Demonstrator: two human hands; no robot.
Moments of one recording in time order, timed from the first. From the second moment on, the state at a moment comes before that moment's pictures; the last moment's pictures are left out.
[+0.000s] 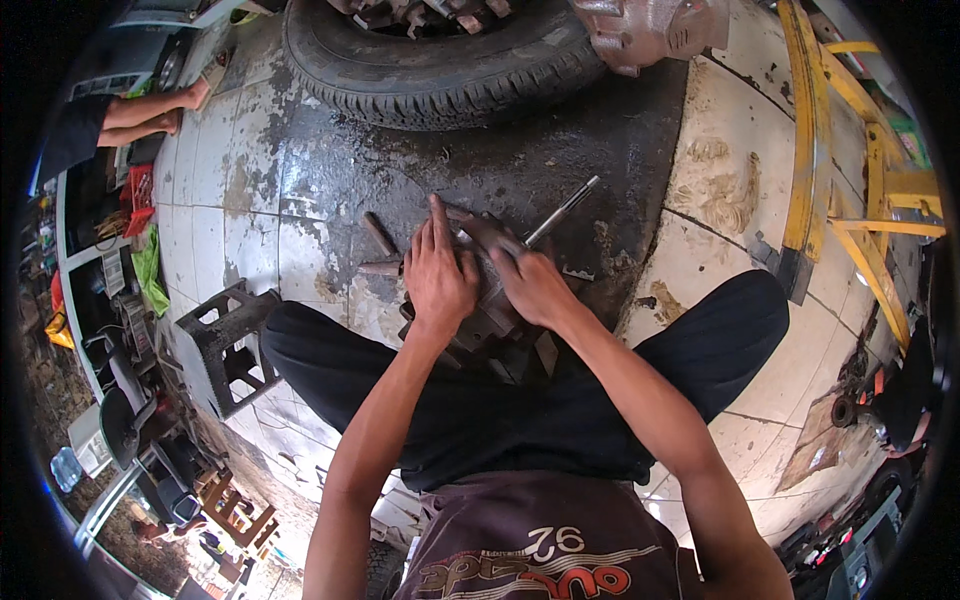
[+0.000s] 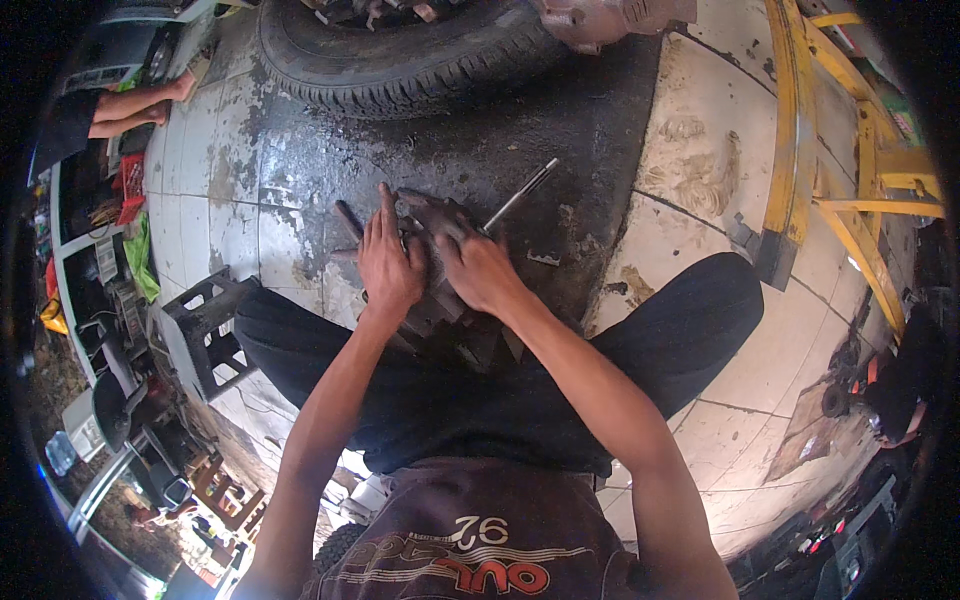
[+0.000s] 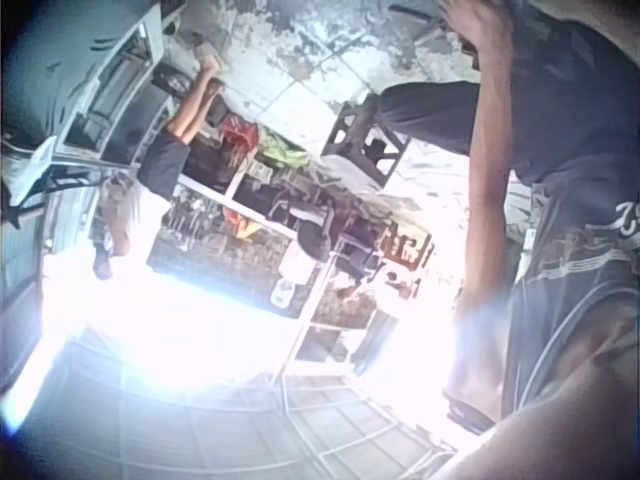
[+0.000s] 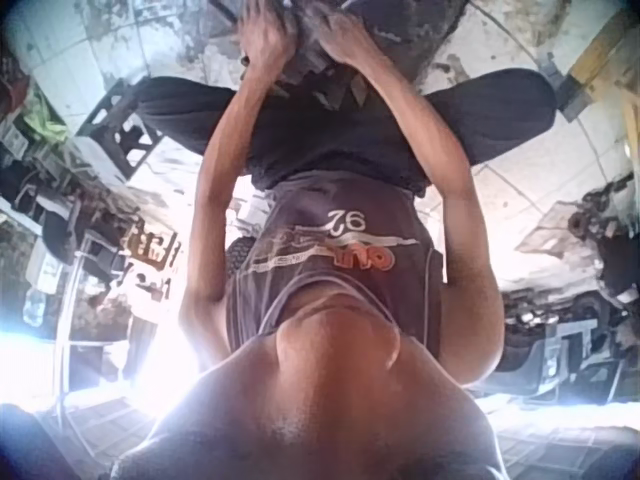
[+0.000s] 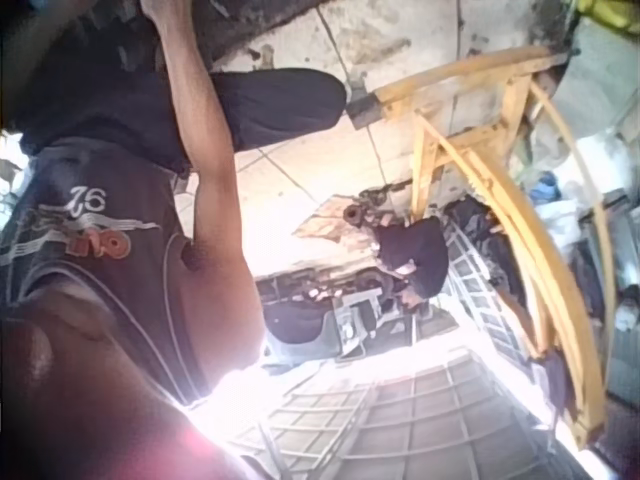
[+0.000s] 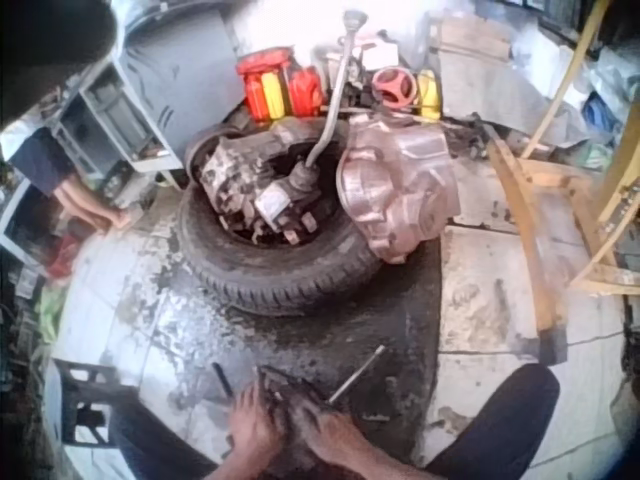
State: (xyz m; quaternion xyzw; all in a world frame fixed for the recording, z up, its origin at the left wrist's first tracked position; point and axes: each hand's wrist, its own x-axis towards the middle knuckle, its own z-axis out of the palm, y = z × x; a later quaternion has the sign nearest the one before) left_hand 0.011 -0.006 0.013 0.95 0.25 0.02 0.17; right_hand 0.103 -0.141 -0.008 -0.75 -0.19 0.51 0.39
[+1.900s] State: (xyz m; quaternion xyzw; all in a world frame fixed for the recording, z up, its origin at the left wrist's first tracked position) left_hand 0.010 -0.003 0.010 0.95 0.26 0.03 0.19; right_hand 0.083 -0.166 0.006 -0.74 -0.23 0.27 0.57
